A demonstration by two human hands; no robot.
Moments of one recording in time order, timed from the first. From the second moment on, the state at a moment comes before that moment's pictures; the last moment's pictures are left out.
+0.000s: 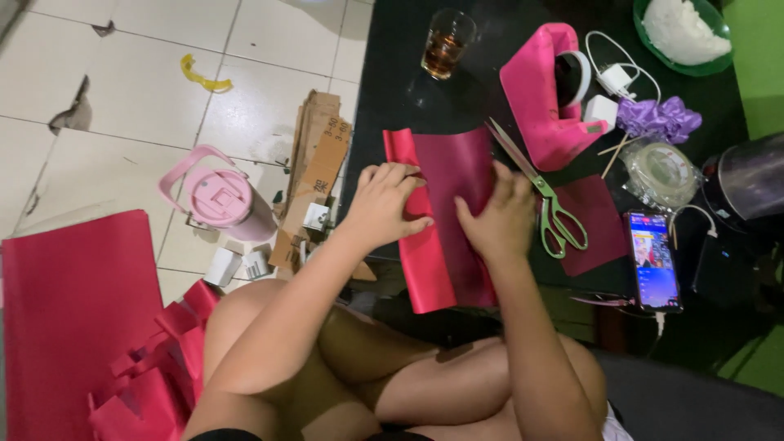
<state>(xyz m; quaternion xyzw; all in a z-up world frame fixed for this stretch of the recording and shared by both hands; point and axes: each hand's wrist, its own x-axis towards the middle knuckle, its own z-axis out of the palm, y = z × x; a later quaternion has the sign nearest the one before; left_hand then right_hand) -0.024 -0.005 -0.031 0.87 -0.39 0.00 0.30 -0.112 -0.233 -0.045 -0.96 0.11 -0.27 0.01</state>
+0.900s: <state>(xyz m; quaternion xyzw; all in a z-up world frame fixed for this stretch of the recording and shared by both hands) -0.024 -0.002 -0.025 0.86 -0.39 -0.02 0.33 -0.175 -0.219 0.040 -0.98 0.18 -0.05 0.03</state>
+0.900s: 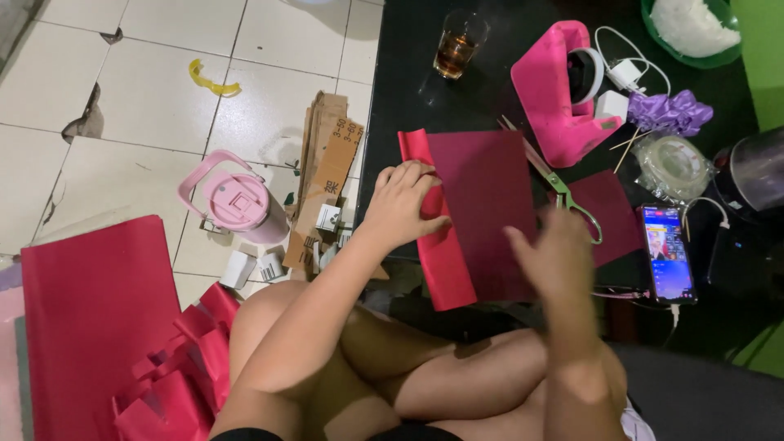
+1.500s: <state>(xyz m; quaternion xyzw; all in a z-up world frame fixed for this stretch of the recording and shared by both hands) -0.032 -0.012 -0.040 0.87 -0.38 0.07 0.31 -0.258 -0.234 -0.043 -0.73 0.46 -0.08 0.50</state>
